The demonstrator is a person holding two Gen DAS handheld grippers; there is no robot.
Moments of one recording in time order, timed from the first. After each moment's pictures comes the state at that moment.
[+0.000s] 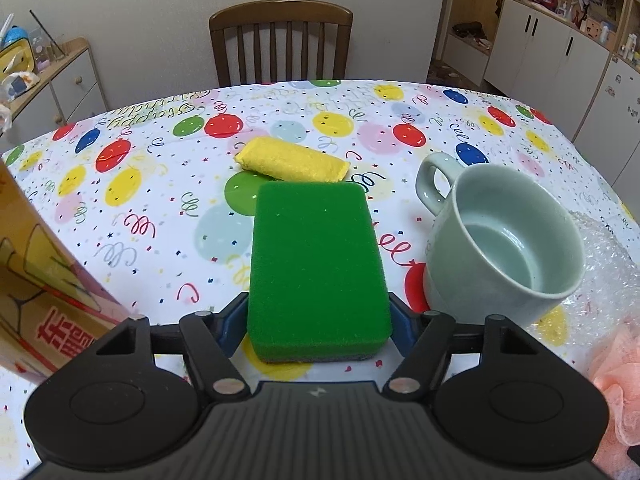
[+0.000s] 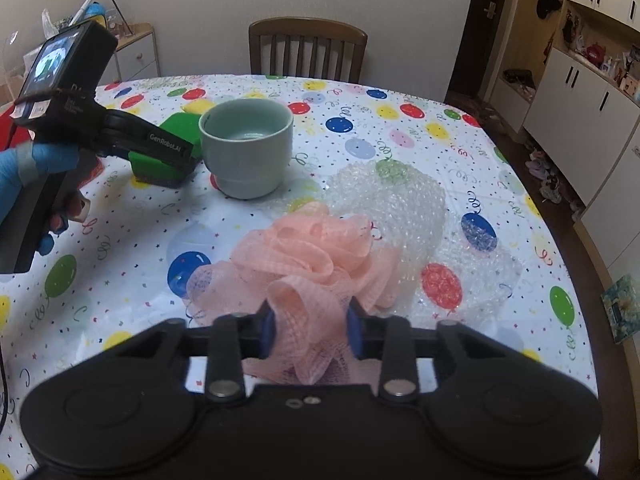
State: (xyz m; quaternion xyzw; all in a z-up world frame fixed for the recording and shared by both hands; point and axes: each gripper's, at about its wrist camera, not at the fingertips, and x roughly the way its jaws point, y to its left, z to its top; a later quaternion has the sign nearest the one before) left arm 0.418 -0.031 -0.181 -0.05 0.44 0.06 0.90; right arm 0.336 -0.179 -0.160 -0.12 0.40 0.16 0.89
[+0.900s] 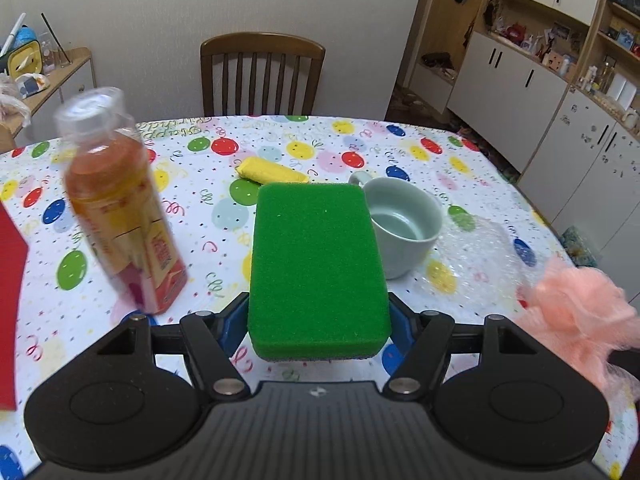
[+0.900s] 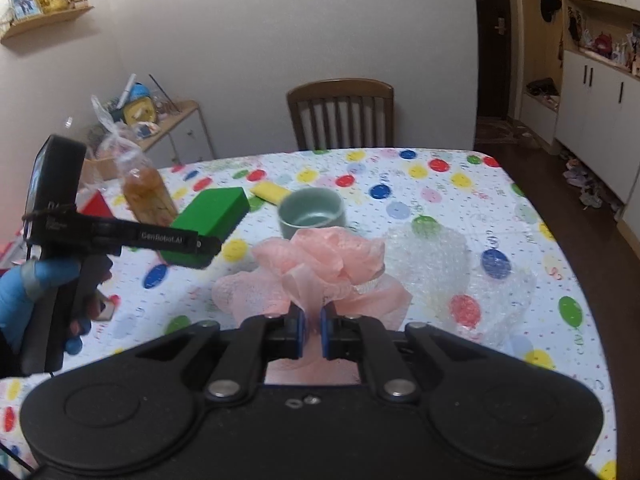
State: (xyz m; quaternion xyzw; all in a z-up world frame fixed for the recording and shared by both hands) left arm 0.299 -0.036 -0.096 -0.09 0.40 0.01 0.91; right arm 0.278 -0.201 -0.076 -0.02 0.35 0.24 0.91
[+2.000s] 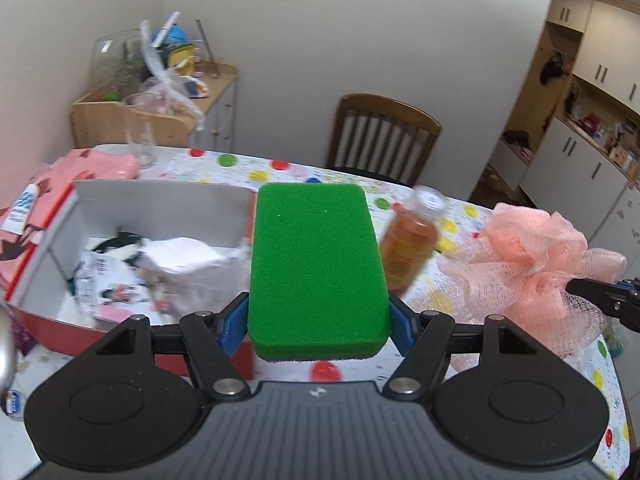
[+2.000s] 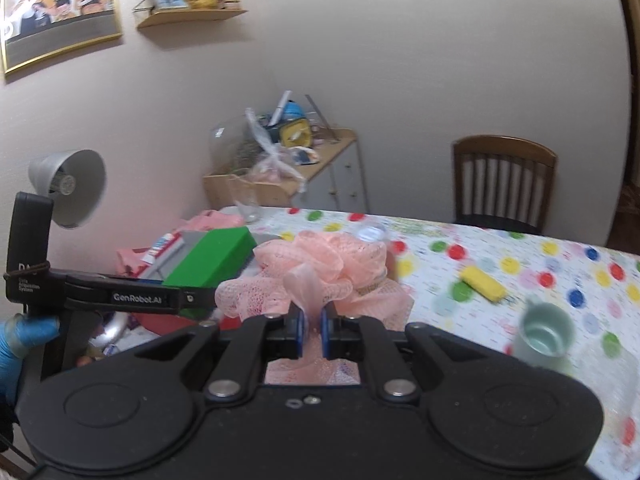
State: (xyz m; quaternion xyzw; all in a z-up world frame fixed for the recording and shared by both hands) left arm 0.144 0.165 -0.007 -0.16 0.34 0.14 0.92; right arm 0.245 -0.001 0.008 -0.04 0.29 0.42 0.86
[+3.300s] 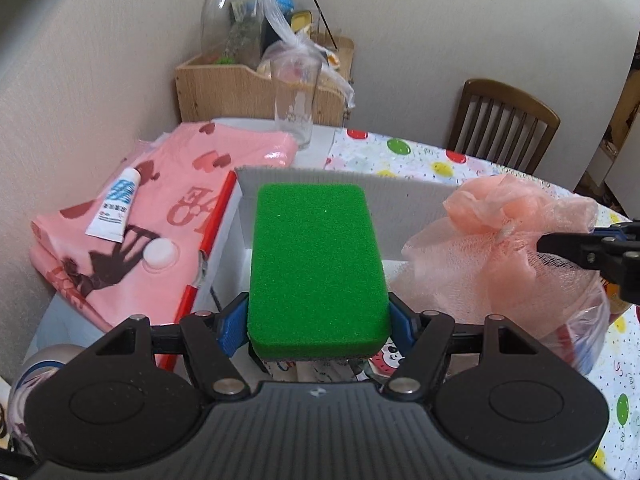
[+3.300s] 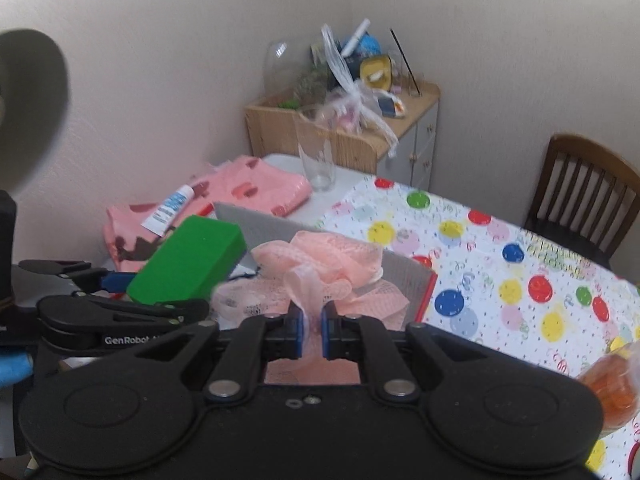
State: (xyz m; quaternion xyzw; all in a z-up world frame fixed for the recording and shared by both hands) left arm 0.151 0.376 -0.082 -0.14 0.39 0.24 0.88; right arm 0.281 0.299 -0.060 -0.14 0.34 0.44 0.82
